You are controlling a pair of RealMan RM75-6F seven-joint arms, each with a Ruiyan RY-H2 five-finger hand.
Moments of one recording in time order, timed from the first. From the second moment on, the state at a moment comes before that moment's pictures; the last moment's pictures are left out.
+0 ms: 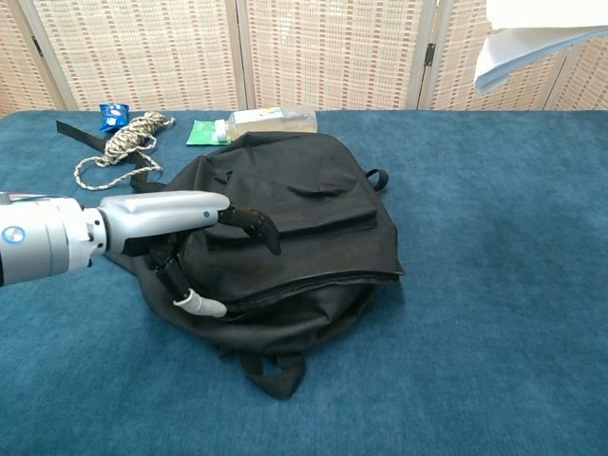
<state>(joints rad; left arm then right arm) -0.78 -1.47 -0.10 -1.58 1.42 0.75 0.01 0.49 -1.52 0.12 -0.94 -1.72 1.88 0.00</state>
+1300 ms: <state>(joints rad) -0.76 -1.54 -0.27 -1.51 1.14 0.82 -0.23 0.47 -1.54 0.12 -1.01 -1.78 1.92 0.09</state>
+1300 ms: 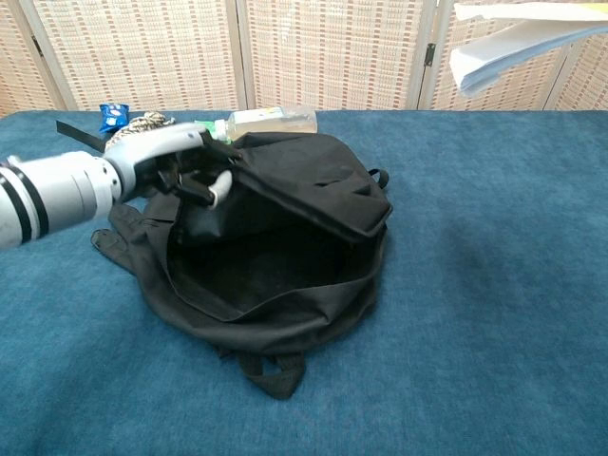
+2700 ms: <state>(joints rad) -1.11 -1.46 -0.40 -1.32 0.24 0.72 0.09 0.68 -1.87 0.06 -0.92 -1.89 1.58 0.41</state>
